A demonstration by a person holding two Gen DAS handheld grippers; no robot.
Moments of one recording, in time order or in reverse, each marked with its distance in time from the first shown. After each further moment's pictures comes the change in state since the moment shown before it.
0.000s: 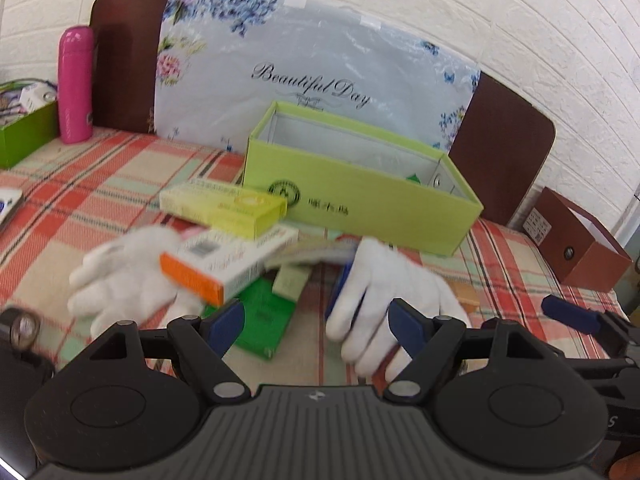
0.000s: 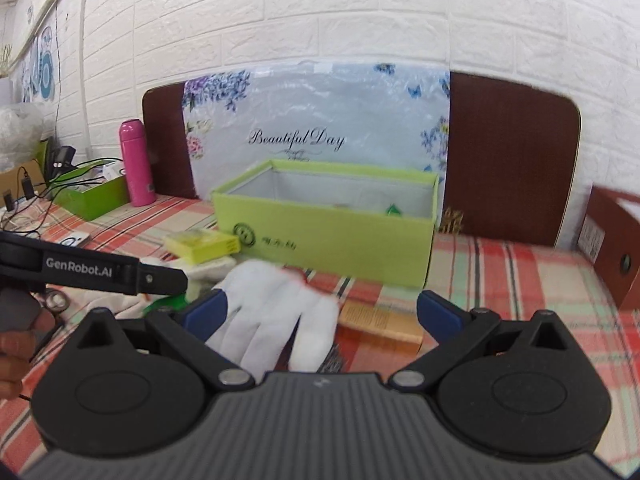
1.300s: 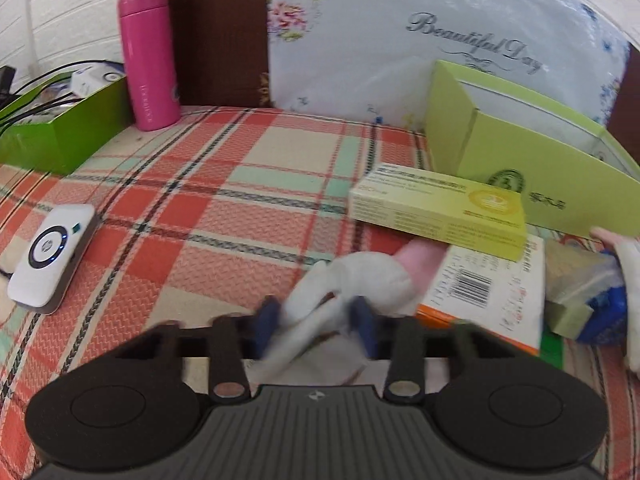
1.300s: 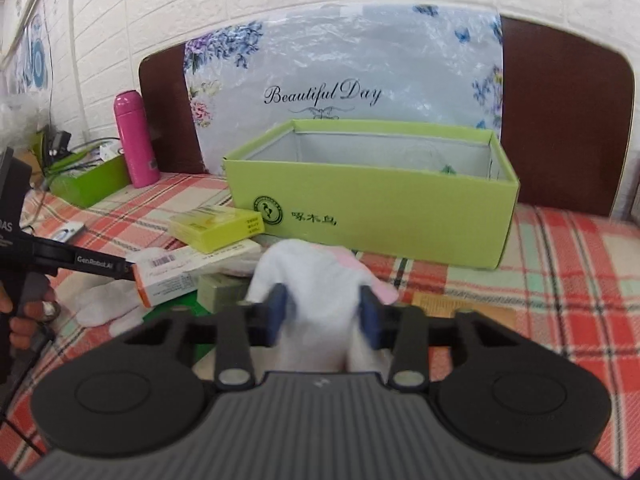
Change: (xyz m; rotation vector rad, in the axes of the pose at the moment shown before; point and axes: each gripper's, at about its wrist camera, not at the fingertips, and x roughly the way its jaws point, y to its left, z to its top) left arm 0.073 0.130 0.040 0.067 0.113 0.221; right arm 0.079 0.035 0.003 -0.007 0.069 0.009
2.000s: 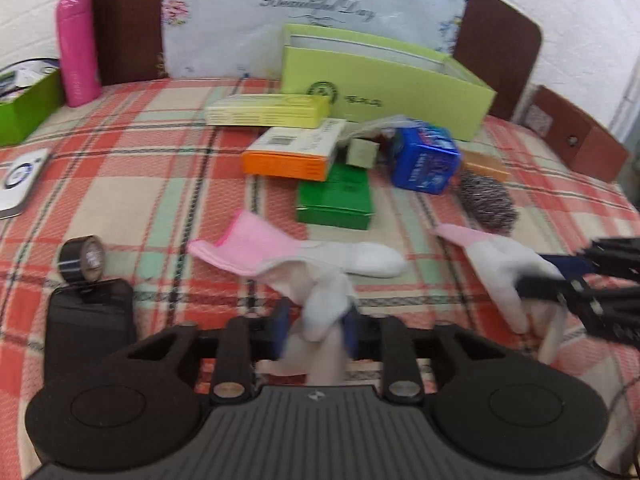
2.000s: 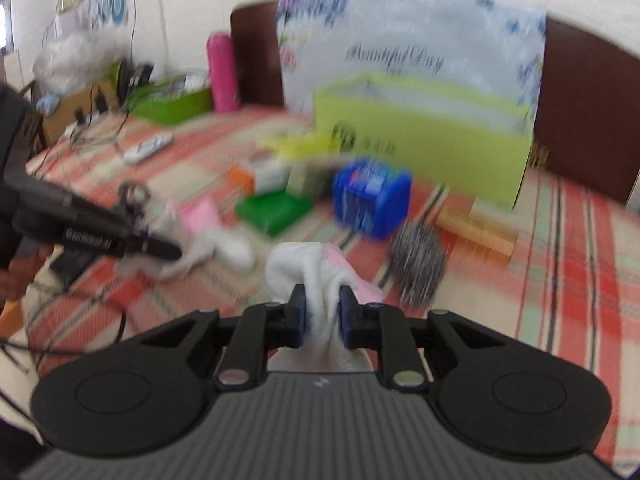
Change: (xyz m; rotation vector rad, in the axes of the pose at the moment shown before) left arm -0.097 -0.051 -0.090 0.112 0.045 -0.186; right arm -0.085 0.001 -0.051 -0.133 0.188 0.200
